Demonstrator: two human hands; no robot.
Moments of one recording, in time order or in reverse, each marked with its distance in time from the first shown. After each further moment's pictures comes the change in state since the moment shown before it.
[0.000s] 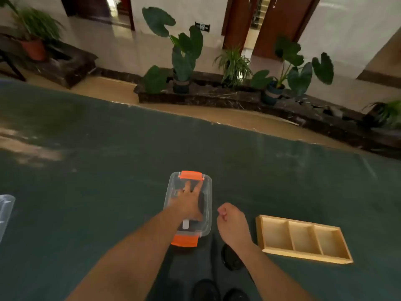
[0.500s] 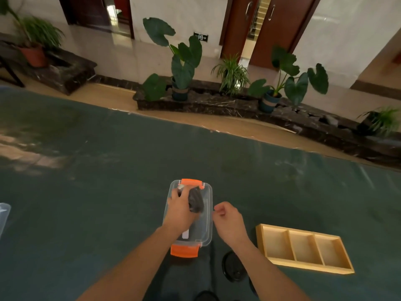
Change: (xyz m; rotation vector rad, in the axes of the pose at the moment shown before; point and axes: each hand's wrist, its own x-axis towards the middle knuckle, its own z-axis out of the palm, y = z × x) left_hand -0.026 -0.012 -0.001 -0.515 0.460 0.060; right_hand 0.015 -0.026 -0.007 0.276 -0.003 0.112
